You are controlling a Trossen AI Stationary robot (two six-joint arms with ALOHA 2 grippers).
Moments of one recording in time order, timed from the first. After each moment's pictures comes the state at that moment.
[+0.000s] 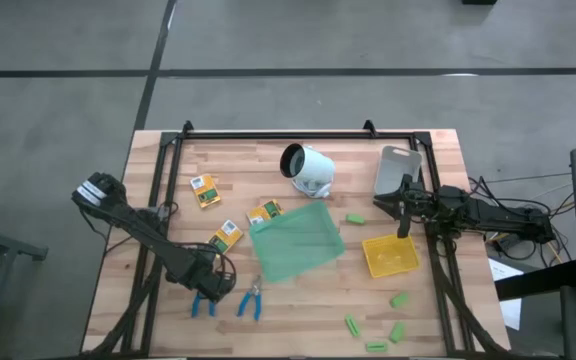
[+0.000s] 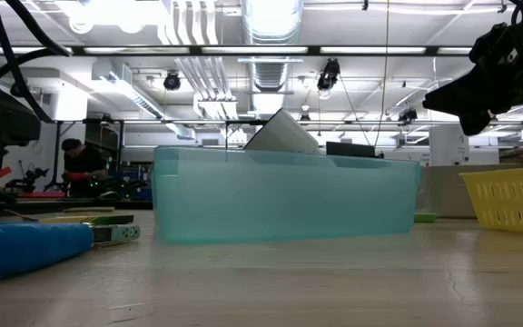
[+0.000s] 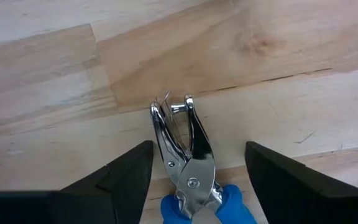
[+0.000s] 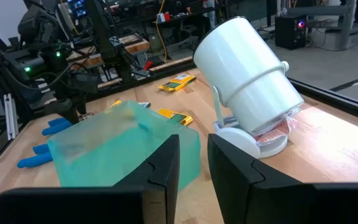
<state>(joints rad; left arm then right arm) -0.65 1.54 0.80 -0.72 0.06 -2.04 -0.09 0.02 0.08 -0.18 0.13 0.28</state>
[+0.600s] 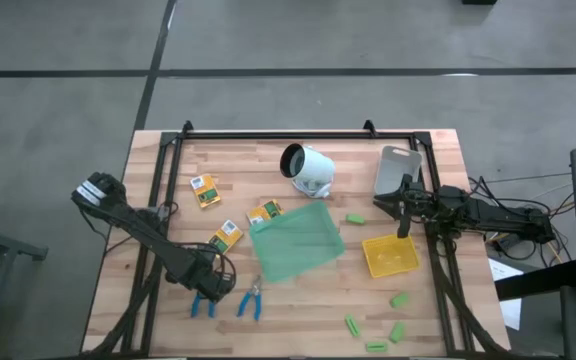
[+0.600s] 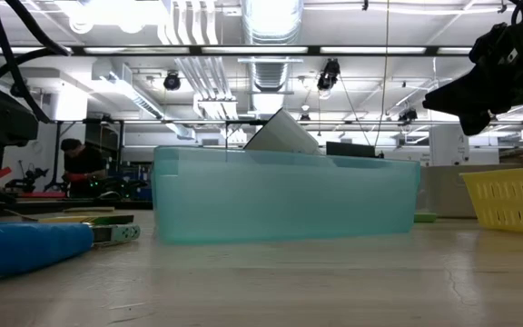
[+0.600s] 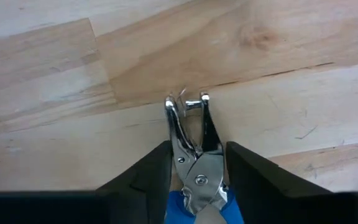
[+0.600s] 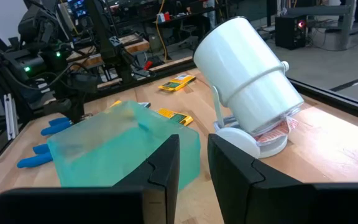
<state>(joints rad) -0.66 1.54 0.80 -0.72 0.07 -2.04 -0.09 0.02 0.08 -0.18 0.13 0.28</state>
